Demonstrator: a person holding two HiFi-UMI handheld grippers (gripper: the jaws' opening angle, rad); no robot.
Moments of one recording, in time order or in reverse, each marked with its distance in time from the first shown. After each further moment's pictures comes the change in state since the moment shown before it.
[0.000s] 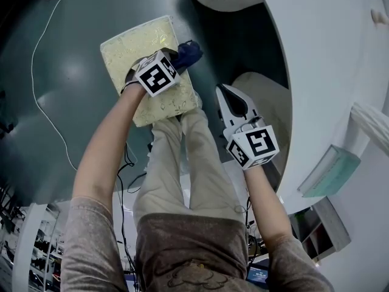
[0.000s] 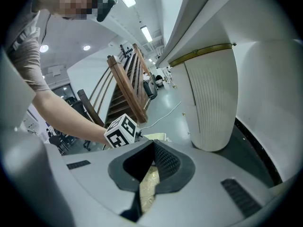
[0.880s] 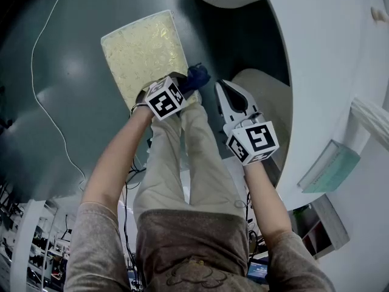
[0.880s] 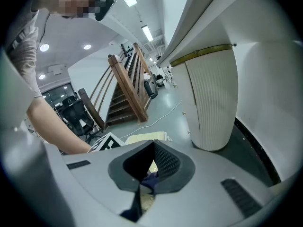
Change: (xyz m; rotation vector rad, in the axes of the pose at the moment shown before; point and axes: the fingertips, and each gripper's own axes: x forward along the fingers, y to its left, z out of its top) left arm 0.021 -0.100 -0.023 -0.033 -0.034 -0.114; right arm -0.006 0.002 -0.006 -0.008 0.009 0.002
